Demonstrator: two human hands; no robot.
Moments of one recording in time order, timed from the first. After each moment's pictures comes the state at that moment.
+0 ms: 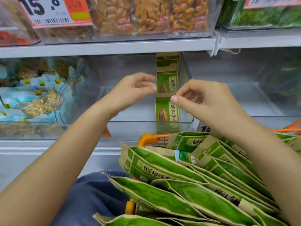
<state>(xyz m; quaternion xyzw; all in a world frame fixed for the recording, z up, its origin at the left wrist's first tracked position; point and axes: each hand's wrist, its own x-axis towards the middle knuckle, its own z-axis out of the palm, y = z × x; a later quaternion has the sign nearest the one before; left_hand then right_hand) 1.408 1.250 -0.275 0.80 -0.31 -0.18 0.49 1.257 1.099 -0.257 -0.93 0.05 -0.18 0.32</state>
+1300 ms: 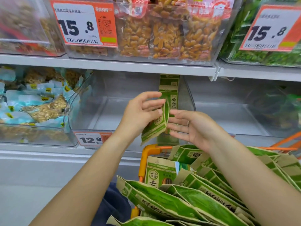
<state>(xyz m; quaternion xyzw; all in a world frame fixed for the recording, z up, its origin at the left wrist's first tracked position) 1.370 1.259 -0.290 0.66 -0.26 -0.17 0.68 1.278 1.124 -0.268 -0.58 0.25 0.01 0.78</state>
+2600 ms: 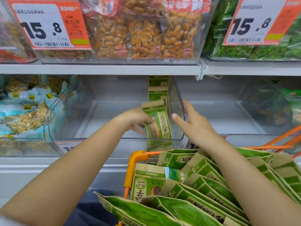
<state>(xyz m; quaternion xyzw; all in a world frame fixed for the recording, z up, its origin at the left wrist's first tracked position) 1.428 1.202 -0.311 0.83 -0.15 -0.37 0.39 1.278 1.075 -0.296 -0.91 0.19 -0.09 0.35</state>
